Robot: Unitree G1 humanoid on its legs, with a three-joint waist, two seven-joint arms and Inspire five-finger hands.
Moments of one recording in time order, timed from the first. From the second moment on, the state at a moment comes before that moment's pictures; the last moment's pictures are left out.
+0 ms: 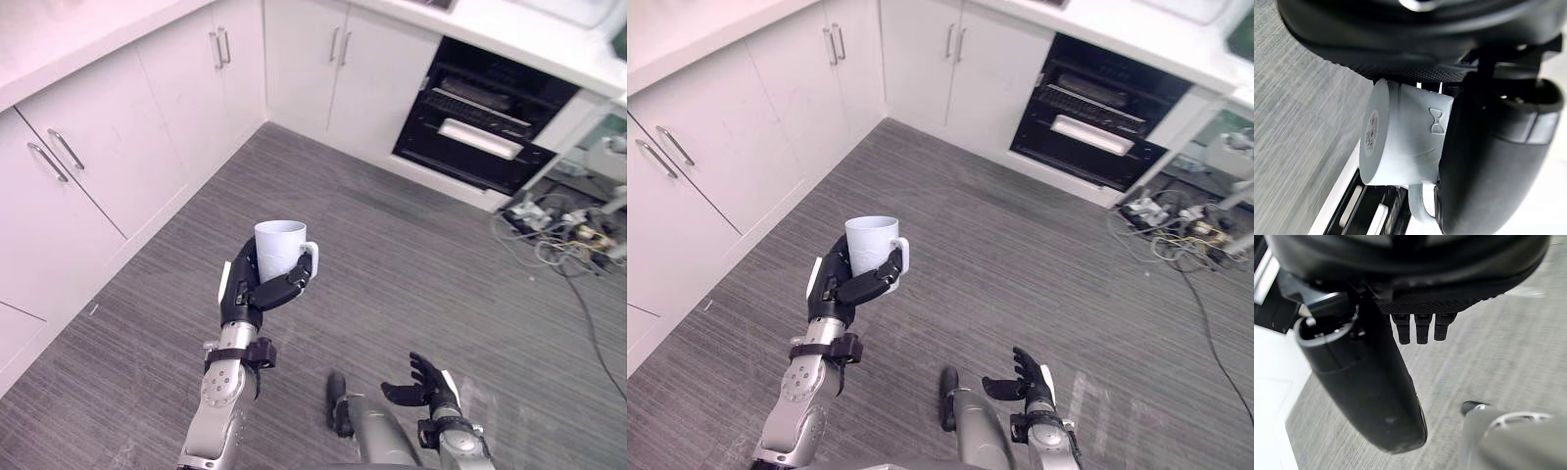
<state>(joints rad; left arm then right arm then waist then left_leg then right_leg) 0.12 0.05 -0.18 -0.09 -0.26 -0.13 0.17 0.12 -0.14 -0.02 0.65 0.00 -0.04 -0.12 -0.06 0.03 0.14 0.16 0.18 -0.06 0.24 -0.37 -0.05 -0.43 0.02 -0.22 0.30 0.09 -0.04</state>
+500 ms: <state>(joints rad) 0.21 0.00 -0.21 -0.12 -0.25 -0.12 0.11 0.08 -0.15 0.01 0.61 0.01 -0.06 -0.14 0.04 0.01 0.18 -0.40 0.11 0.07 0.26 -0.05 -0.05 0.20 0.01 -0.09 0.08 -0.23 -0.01</state>
